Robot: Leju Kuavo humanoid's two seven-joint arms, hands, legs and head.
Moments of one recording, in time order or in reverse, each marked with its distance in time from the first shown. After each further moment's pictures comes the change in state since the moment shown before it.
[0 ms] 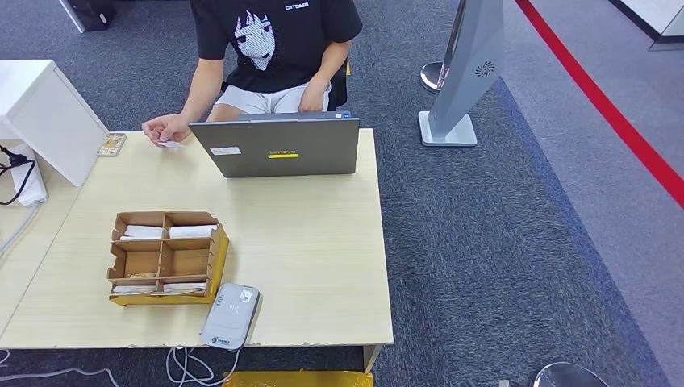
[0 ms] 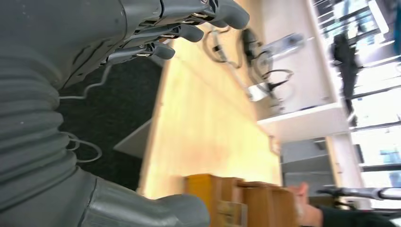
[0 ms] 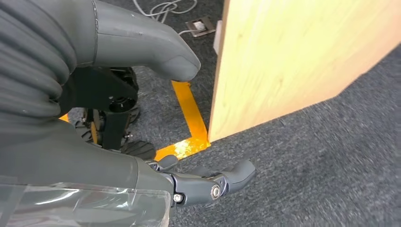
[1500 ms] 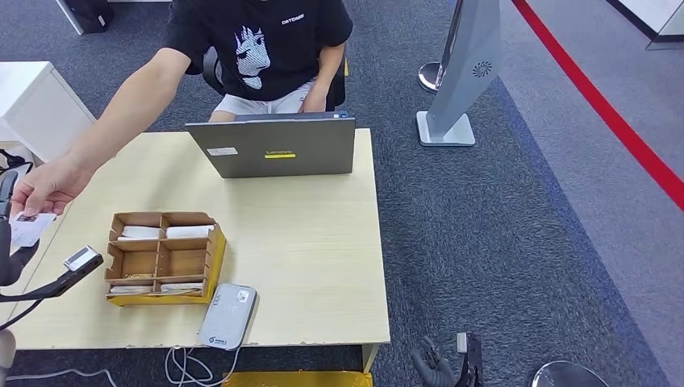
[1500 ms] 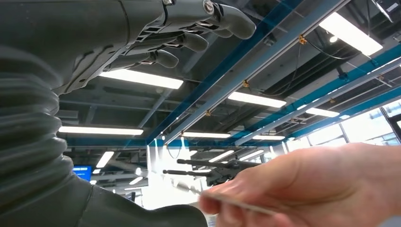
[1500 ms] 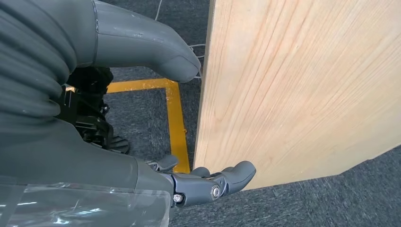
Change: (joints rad) left arm -0.687 0.713 -0.420 0.384 -1.418 0.477 0.518; right arm -0.163 0.028 0.083 0.073 0.093 0.032 0.053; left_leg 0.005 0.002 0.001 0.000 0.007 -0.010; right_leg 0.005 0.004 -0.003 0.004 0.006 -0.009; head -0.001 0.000
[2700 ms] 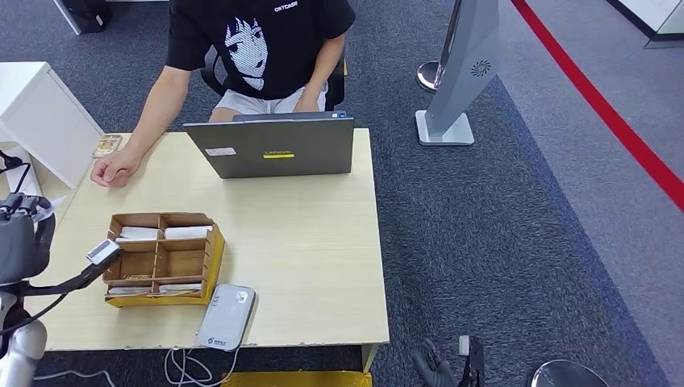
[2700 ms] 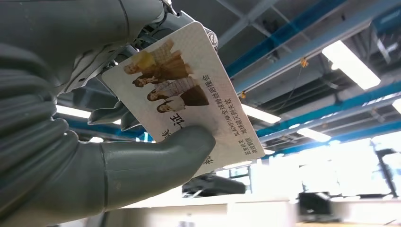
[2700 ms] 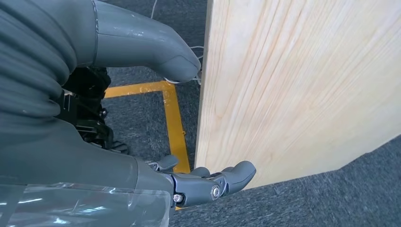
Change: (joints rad) left arm -0.004 -0.072 -0.065 -0.001 0.060 0.116 -0.020; right arm 0.012 0.000 0.031 0.005 -0.072 -0.004 -0.001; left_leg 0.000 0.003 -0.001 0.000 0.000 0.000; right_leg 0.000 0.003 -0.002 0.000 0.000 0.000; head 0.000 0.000
